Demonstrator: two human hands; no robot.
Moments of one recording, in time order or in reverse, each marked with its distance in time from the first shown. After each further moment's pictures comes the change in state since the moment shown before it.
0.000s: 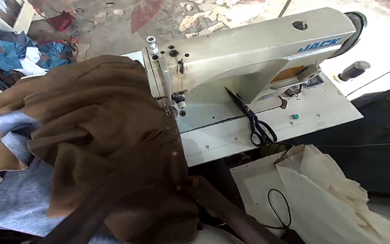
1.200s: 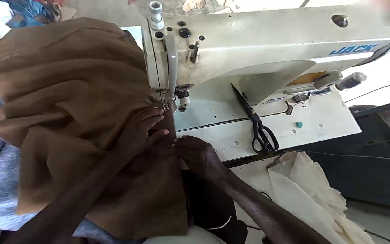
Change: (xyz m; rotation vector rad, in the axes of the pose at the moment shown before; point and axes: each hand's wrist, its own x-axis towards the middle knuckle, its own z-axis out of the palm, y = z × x) left_hand 0.025 -0.081 0.063 -0.245 0.299 -0.129; right_hand 0.067 -0.054 -0.055 -1.198 0.145 -1.124
